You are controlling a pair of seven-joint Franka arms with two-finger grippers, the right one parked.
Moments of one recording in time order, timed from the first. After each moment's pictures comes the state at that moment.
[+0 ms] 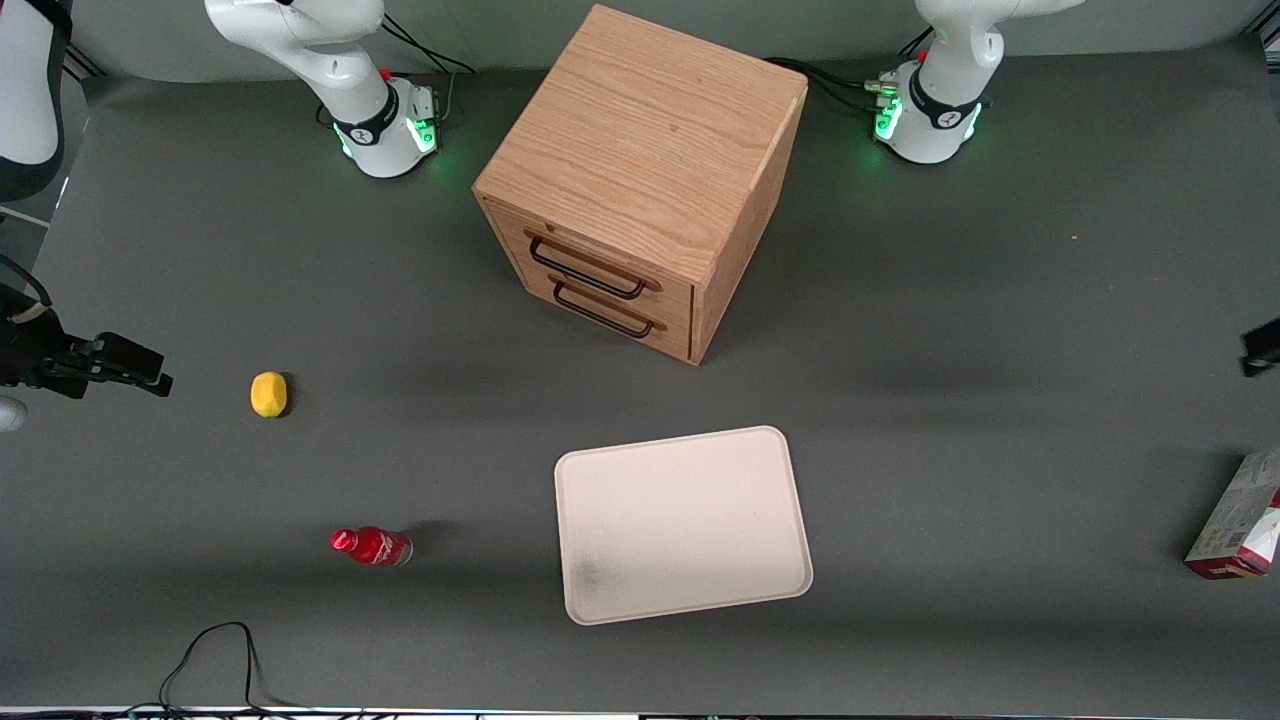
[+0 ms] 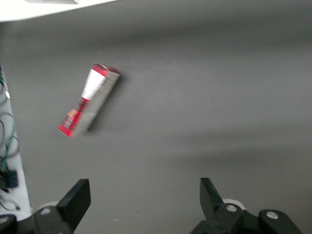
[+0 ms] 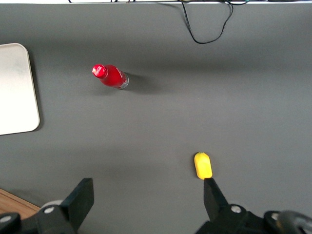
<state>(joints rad) 0.16 0.27 0.04 -1.32 0.10 1.68 0.34</state>
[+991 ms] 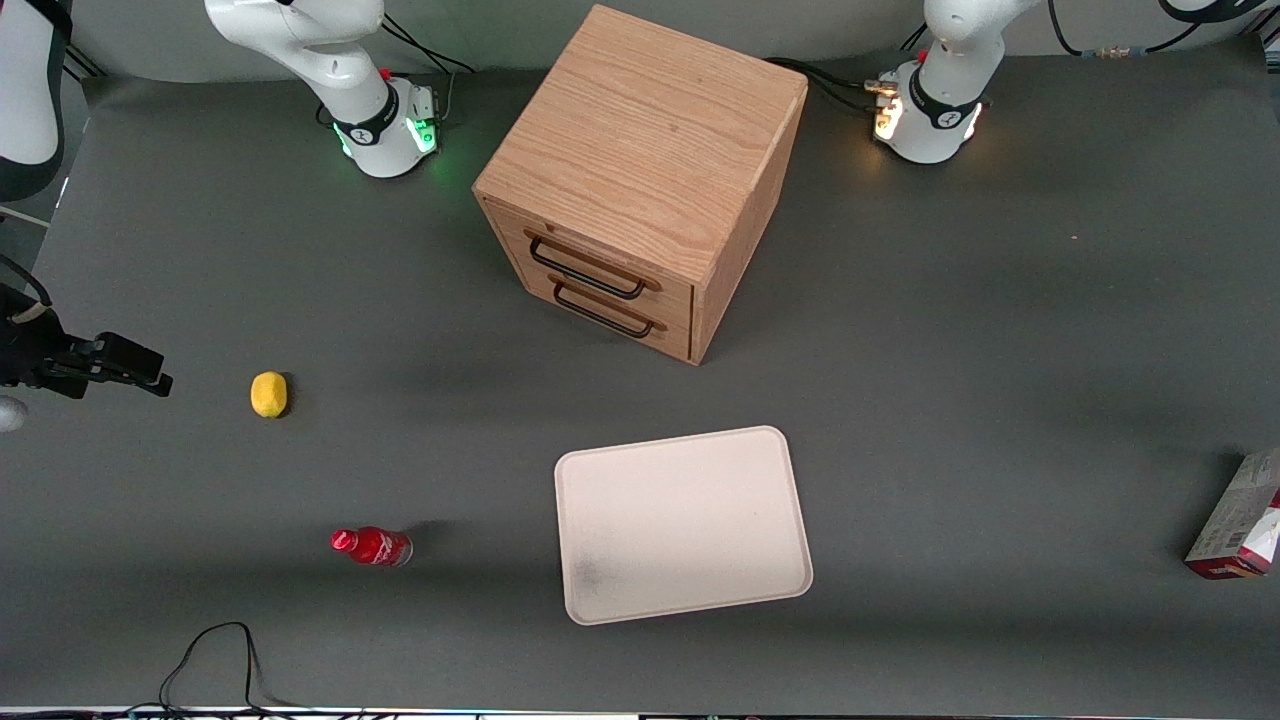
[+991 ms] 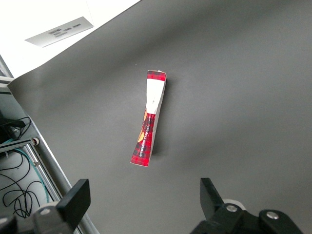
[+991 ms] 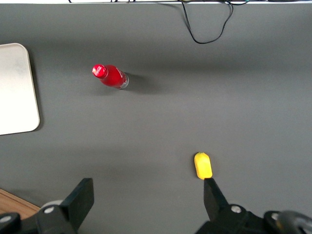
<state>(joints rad) 0.57 0.63 -0.18 -0.93 0.10 1.68 0.94</state>
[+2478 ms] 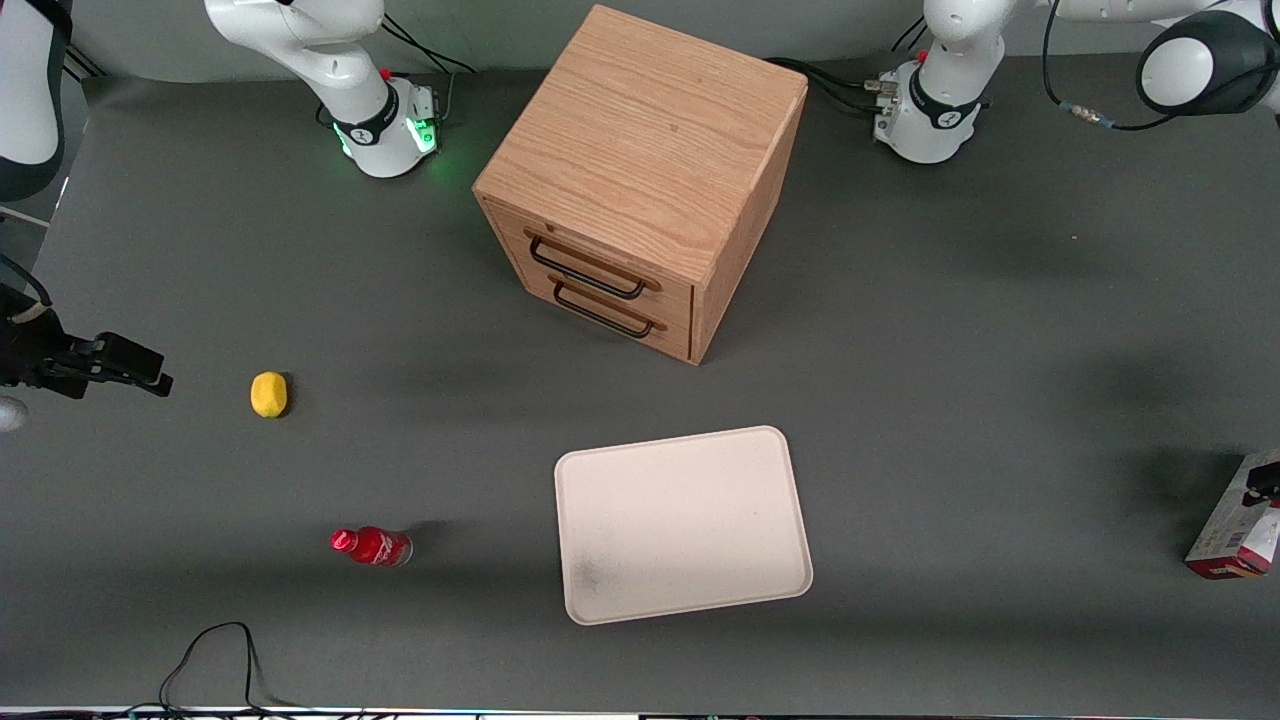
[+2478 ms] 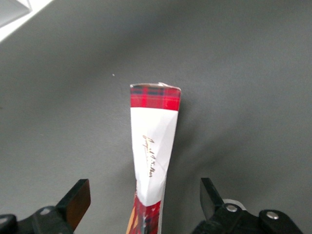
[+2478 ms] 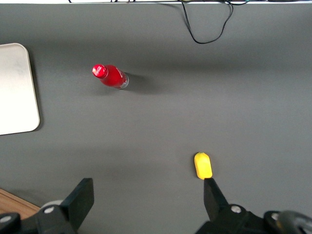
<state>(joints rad) 0.56 0.94 -0.19 -1.08 0.11 2.18 1.00</state>
